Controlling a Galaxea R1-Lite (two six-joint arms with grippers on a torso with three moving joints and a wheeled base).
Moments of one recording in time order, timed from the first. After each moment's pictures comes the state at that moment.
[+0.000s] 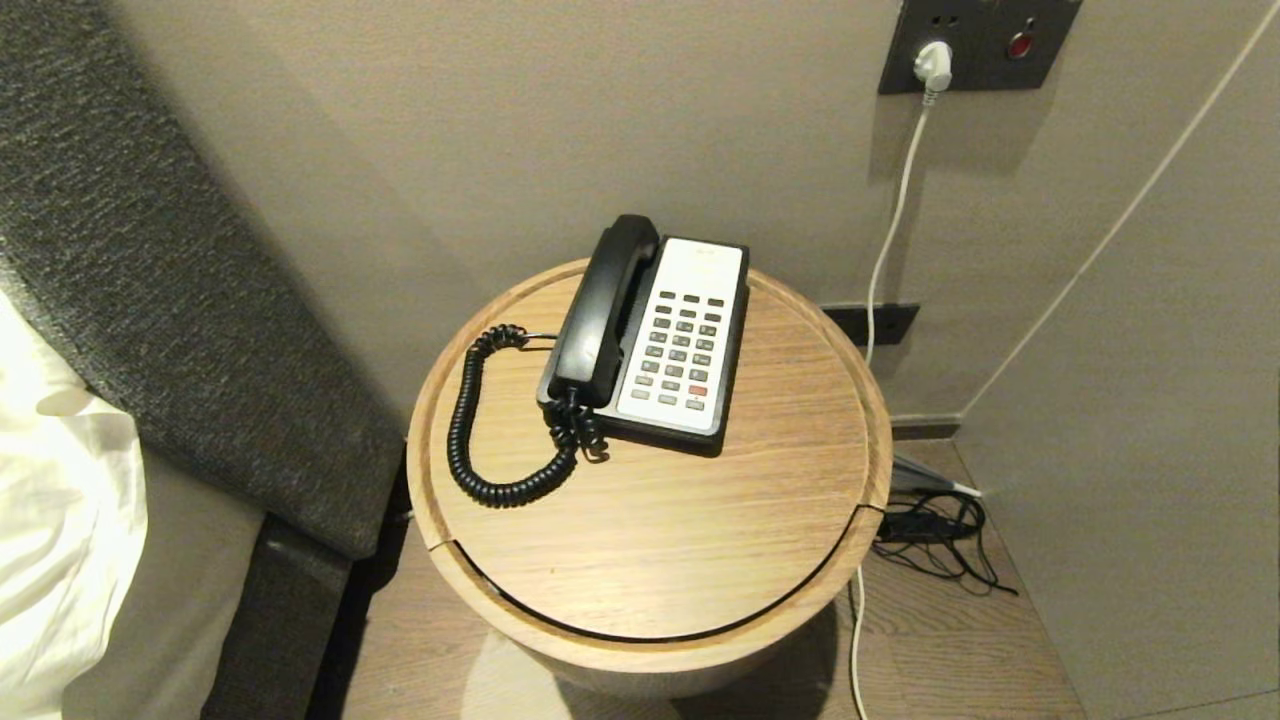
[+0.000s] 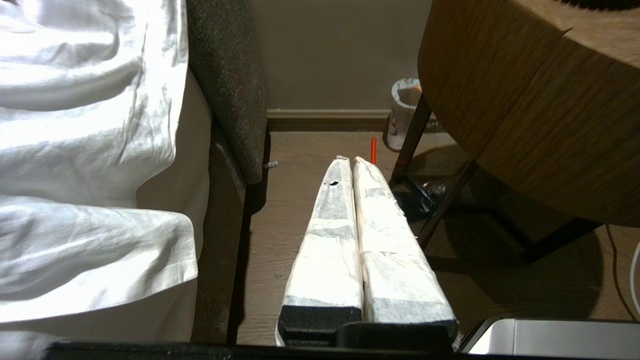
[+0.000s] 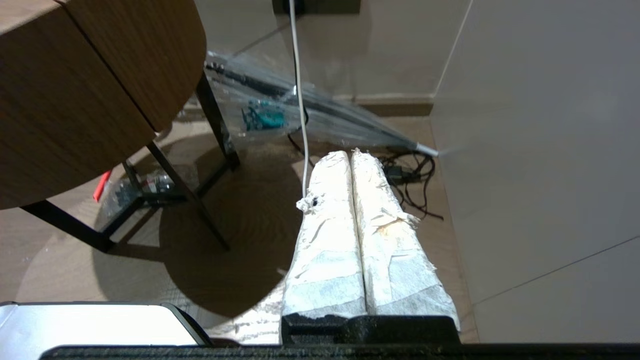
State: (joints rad) left arm 0.01 0.00 0.00 0.01 0.00 0.01; right arm 0.00 0.02 0.00 0.00 0.01 -0.04
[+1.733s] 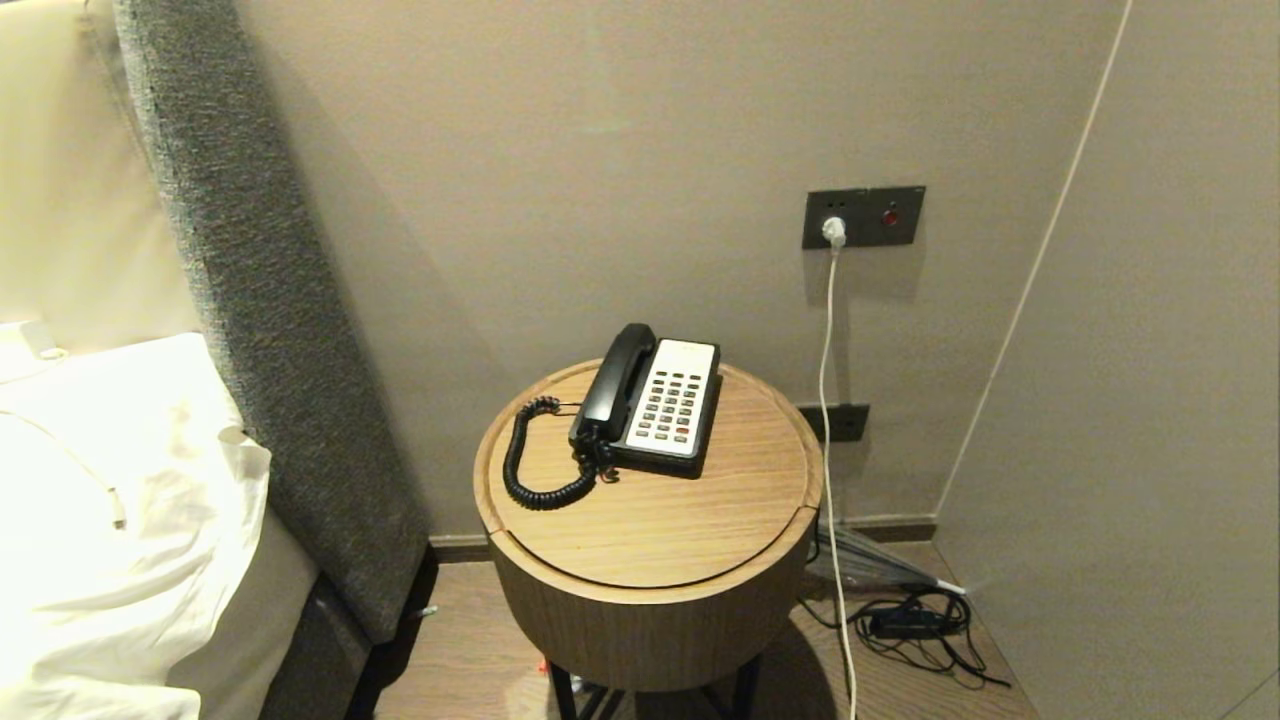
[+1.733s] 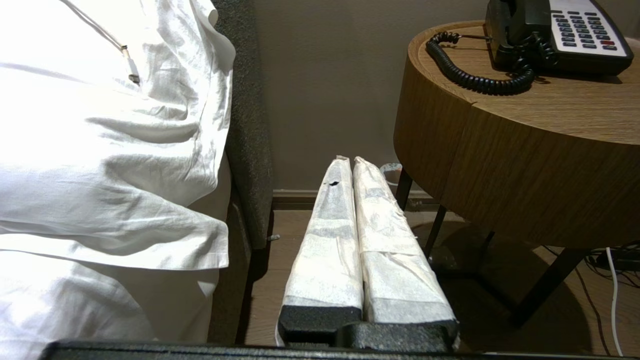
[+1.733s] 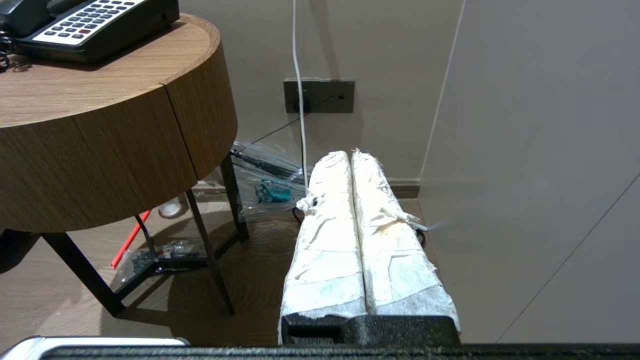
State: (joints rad) left arm 0.01 0.00 0.00 0.01 0.00 0.00; right arm 0.00 0.02 0.00 0.00 0.01 -0.04
